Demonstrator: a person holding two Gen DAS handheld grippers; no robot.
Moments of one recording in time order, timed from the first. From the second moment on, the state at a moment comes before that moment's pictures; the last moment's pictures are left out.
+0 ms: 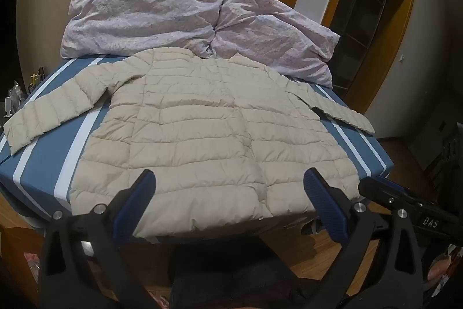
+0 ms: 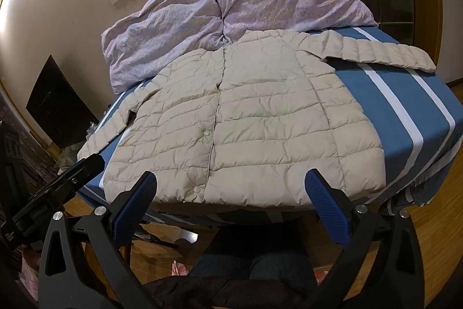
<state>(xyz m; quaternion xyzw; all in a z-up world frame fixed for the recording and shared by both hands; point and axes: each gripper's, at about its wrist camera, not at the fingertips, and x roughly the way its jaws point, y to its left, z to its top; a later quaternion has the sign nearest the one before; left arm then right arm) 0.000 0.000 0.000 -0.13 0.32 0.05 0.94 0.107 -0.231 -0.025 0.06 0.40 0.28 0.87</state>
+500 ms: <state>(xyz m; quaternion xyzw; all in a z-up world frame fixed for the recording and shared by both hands) 0.000 0.000 0.000 -0.14 0.32 0.05 0.94 0.107 -0.231 -0.026 0.06 0.40 0.28 0.87</state>
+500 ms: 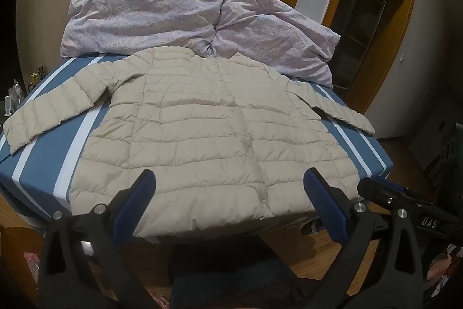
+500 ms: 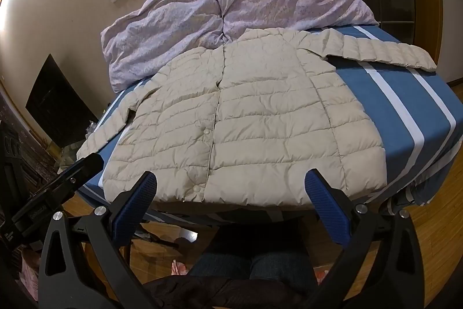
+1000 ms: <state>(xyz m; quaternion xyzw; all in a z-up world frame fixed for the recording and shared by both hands) 0.000 0.000 0.000 -0.14 0.32 0.05 0.94 0.108 -0.231 -0.027 0.06 0.40 0.28 0.87</state>
